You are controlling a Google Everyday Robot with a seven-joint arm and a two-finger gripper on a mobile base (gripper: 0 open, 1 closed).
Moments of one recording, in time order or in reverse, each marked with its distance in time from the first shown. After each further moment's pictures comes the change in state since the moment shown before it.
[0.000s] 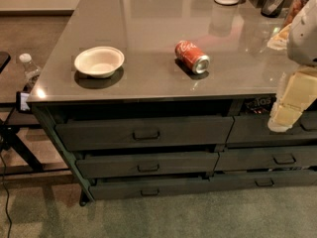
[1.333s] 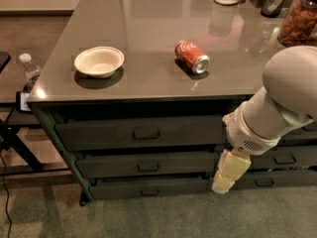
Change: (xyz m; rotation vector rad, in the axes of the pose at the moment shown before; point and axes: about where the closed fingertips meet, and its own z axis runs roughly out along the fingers) arm -0.013 0.083 0.173 -0.142 -0.068 0.089
